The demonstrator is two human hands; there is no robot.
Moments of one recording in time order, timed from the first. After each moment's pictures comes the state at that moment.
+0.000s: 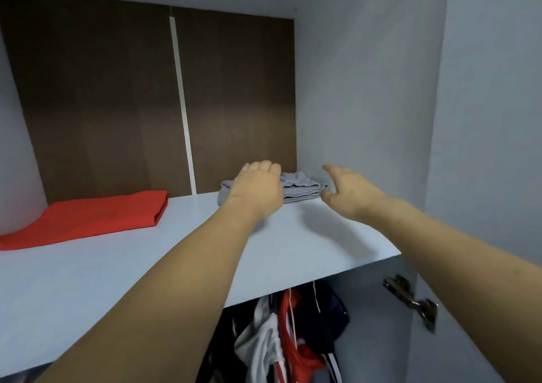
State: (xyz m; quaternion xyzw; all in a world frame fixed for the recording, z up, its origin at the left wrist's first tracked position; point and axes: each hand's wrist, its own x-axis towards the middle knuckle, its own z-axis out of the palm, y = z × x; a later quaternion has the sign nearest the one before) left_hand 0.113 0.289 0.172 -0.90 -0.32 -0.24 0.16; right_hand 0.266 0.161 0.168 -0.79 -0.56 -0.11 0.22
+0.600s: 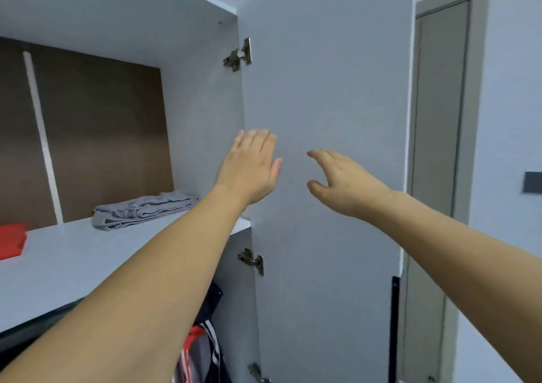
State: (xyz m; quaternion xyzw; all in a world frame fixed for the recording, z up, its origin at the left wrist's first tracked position) left_hand 0.128 -0.002 0.234 -0.87 -0.01 -0.46 0.16; right_hand 0.183 -0.198 0.224 -0.85 -0.41 -0.27 0.19
